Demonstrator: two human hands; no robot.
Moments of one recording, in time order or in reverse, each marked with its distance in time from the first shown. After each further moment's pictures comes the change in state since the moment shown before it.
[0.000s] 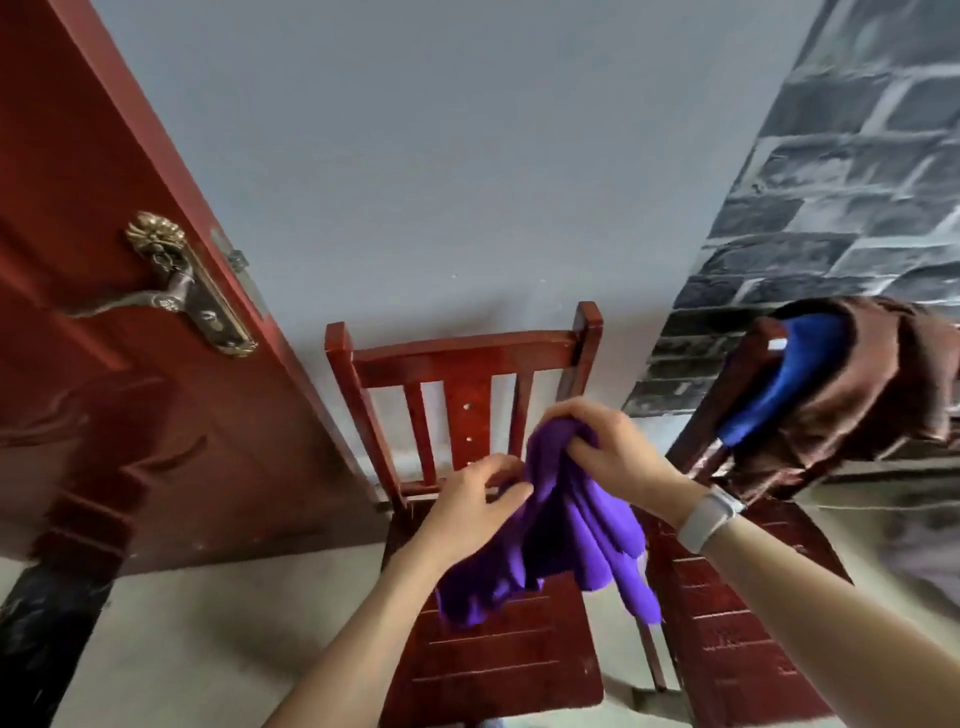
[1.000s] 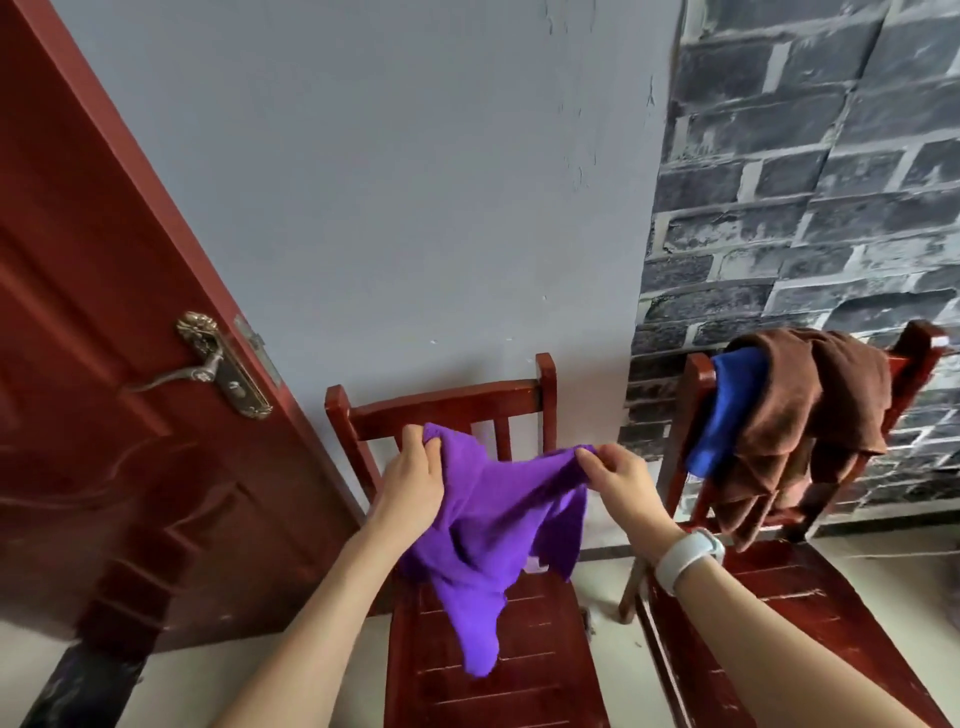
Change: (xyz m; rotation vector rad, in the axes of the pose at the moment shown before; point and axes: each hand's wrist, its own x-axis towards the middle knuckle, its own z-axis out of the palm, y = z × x) left_hand -0.015 0.089 -0.019 0.388 0.447 0.001; right_hand -0.055 0.029 -0.033 0.466 0.366 0.445
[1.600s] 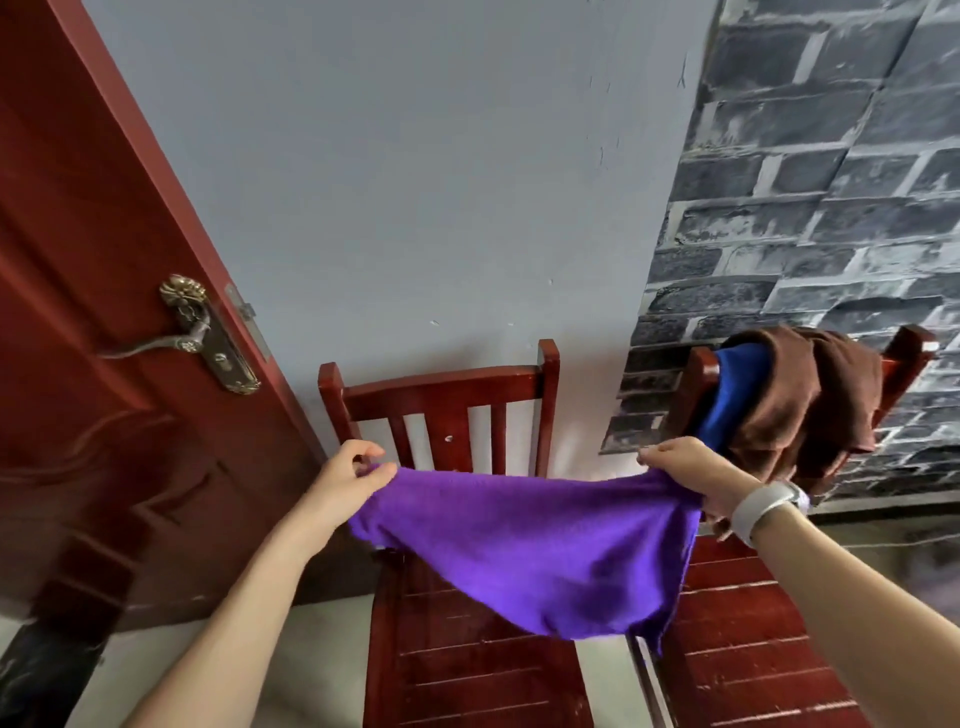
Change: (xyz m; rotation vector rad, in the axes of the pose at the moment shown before) left_hand 0.012 -0.088 -0.031 -0.435 -0.232 -0.381; right_hand 0.036 0.005 -0.054 -0.323 -0.071 0.280
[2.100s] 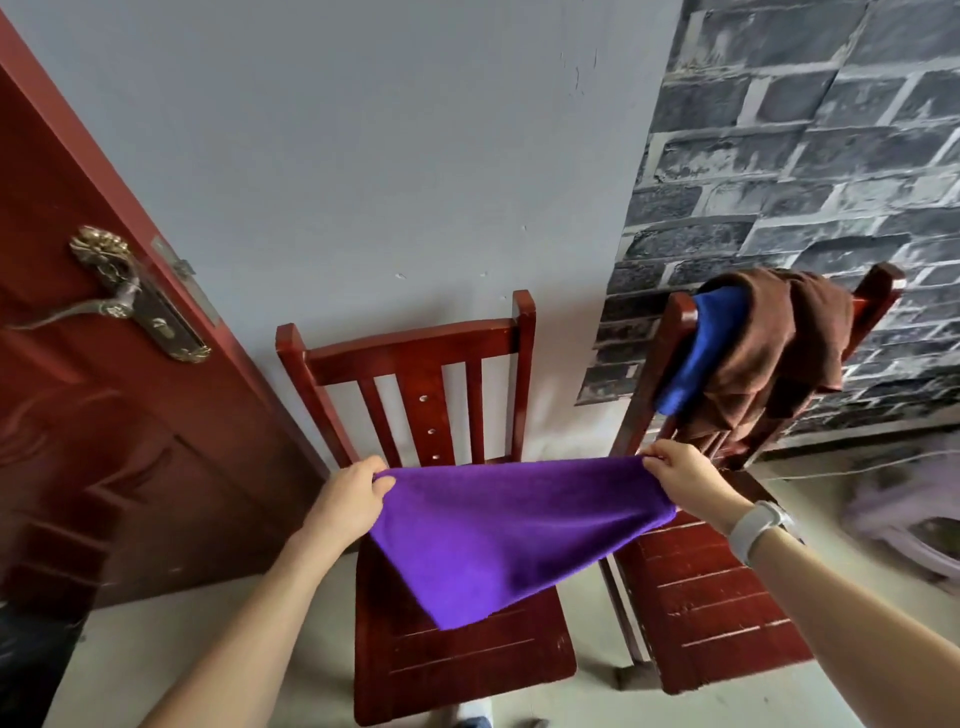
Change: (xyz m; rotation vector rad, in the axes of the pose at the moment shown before) left_hand 0.001 -0.041 0.042 0.697 -0.058 0.128; right_hand -0.007 0.081 0.010 -0.291 0.092 -0.130
